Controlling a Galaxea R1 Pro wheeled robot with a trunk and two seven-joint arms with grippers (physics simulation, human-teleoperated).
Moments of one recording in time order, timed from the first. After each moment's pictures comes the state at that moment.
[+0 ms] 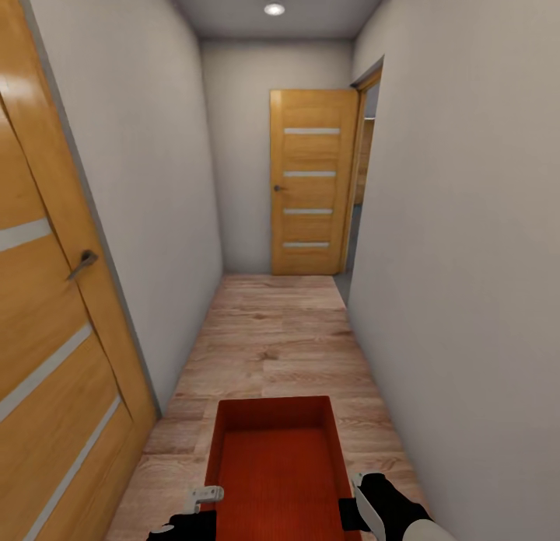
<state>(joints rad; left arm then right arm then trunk) -0.43 -0.04 -0.15 -0.25 0.23 0.05 -0.01 -0.56 0.10 -0.02 -0.27 0.02 0.52 -0.09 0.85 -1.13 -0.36</state>
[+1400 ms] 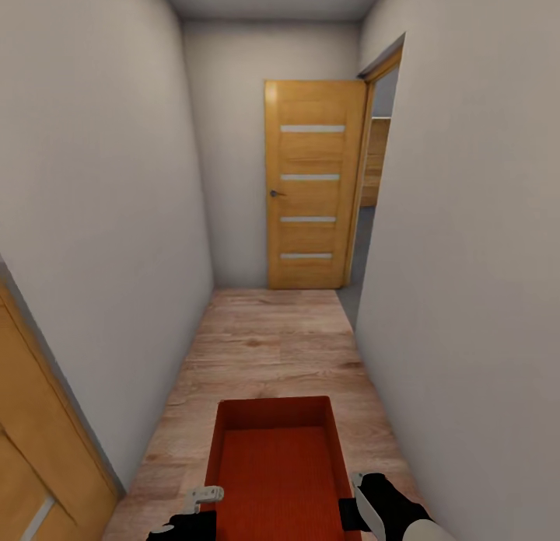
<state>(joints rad) -0.43 -0.04 -0.15 -0.25 0.23 0.05 -0.01 -0.56 0.10 -0.02 -0.27 0.02 0.52 -0.09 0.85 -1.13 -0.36</state>
